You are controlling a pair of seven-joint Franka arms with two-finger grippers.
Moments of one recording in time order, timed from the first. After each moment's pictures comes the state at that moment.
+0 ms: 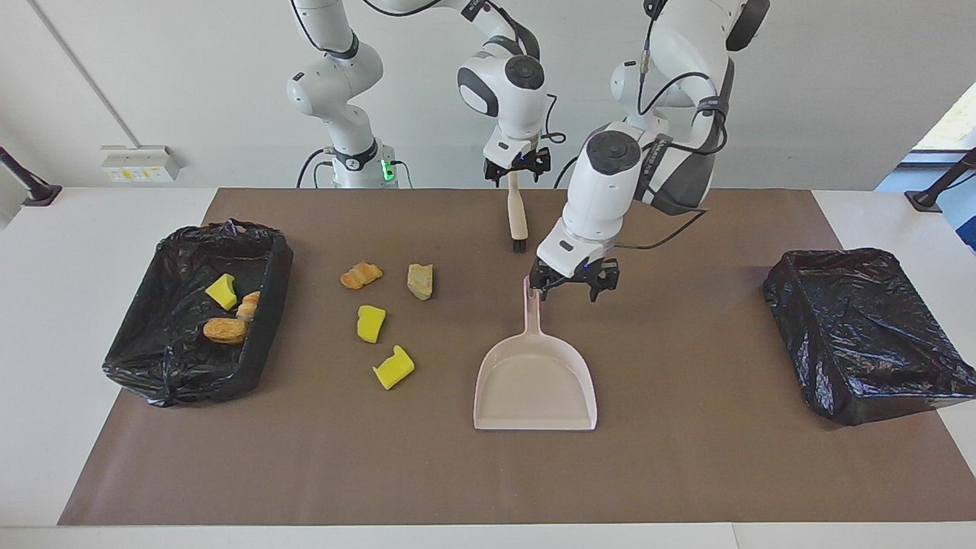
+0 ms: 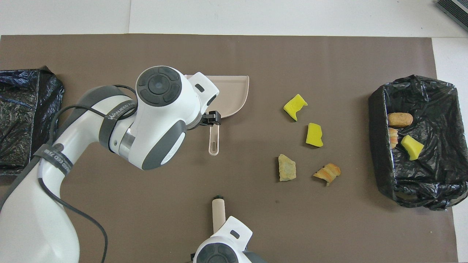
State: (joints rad) left arm -0.15 0.36 -0.48 -1.67 0.16 2.03 -0.59; right arm 0.84 -0.05 0.15 -2.26 0.25 2.08 0.72
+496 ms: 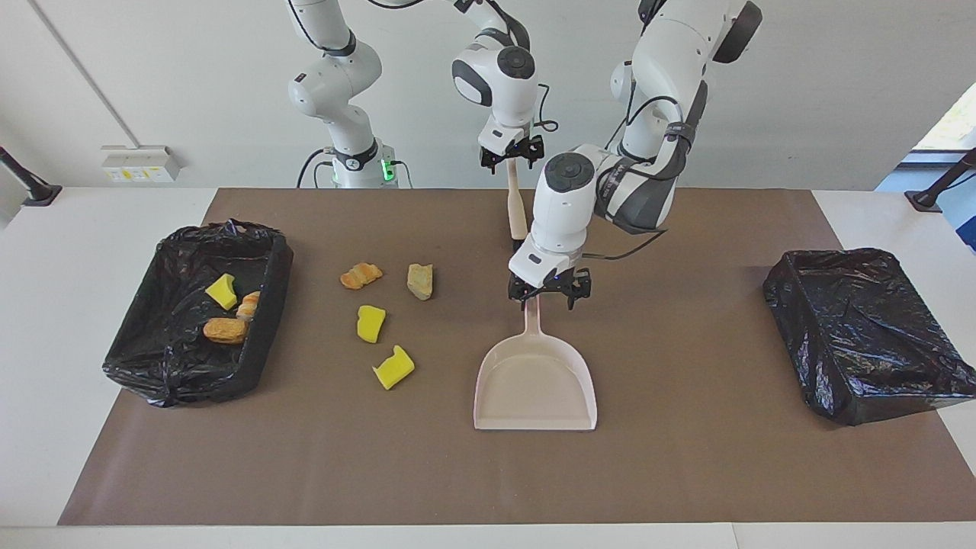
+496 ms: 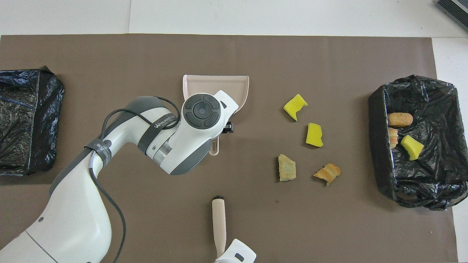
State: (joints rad) left arm -0.18 0.46 -0.52 -1.70 0.33 2.12 -0.78; right arm 0.93 -0.10 0.15 -2.40 0.29 2.19 0.76
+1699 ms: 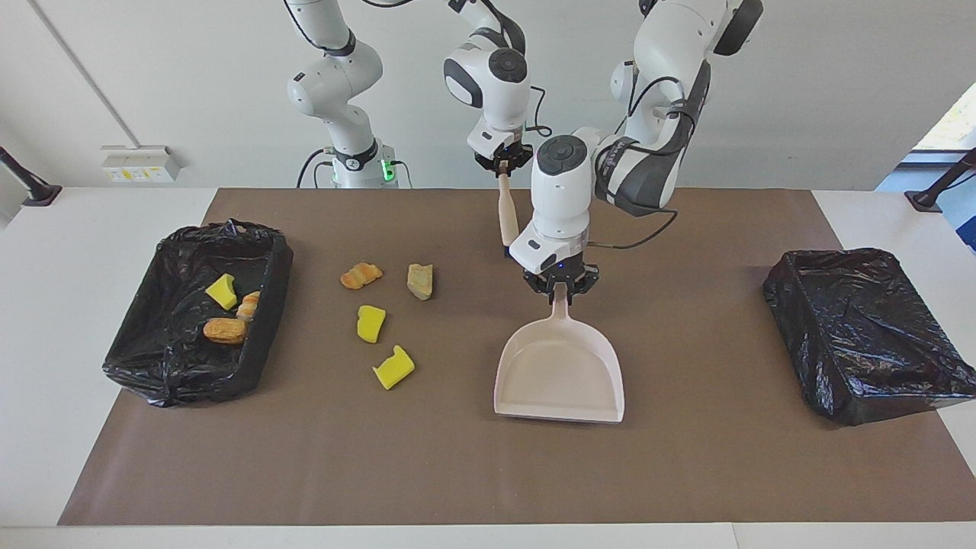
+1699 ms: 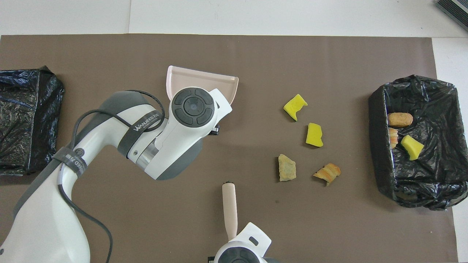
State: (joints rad) left arm -0.15 0.33 -0.51 -1.68 0.34 1.91 -0.48; right arm 0.78 -0.18 0.14 -2.31 0.26 1.97 0.75
